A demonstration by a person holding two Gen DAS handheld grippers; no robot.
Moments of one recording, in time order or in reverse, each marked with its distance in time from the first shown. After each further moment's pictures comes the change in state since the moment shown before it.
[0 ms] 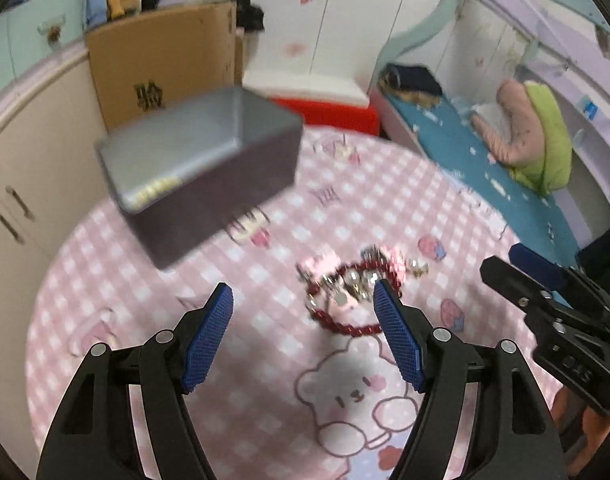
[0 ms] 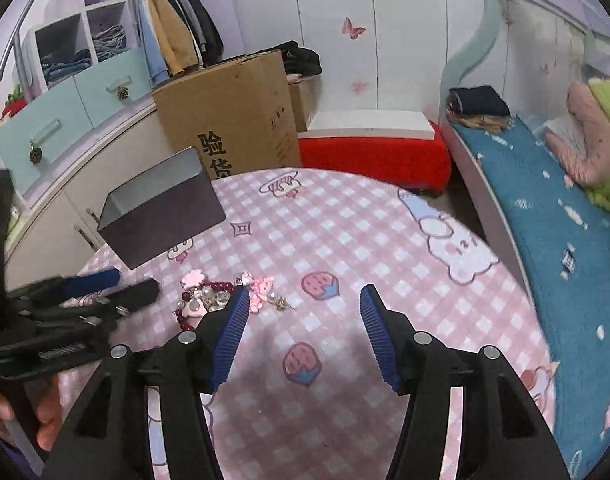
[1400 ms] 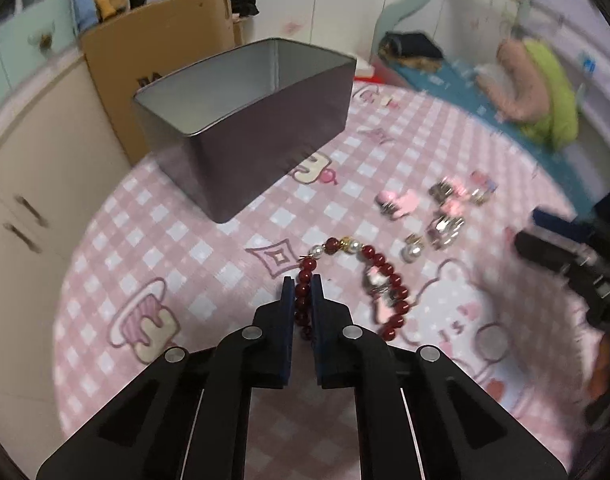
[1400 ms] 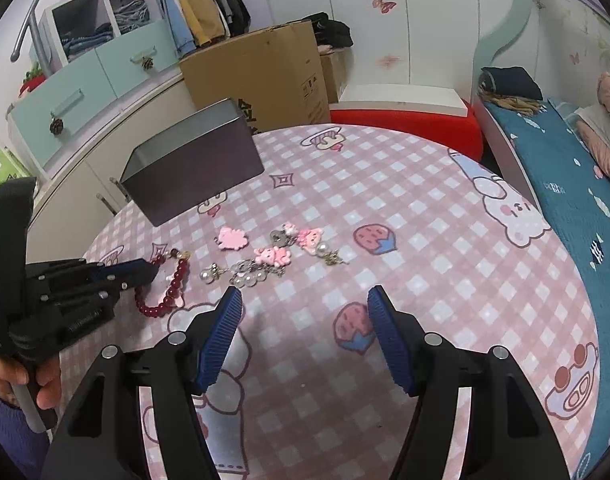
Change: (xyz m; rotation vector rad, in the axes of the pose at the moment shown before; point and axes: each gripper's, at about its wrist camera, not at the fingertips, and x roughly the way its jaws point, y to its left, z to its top) left arm 0.005 0.053 -0.028 0.097 0.033 0.019; right arm 0.022 0.028 -0.022 -0.054 0.097 0.079
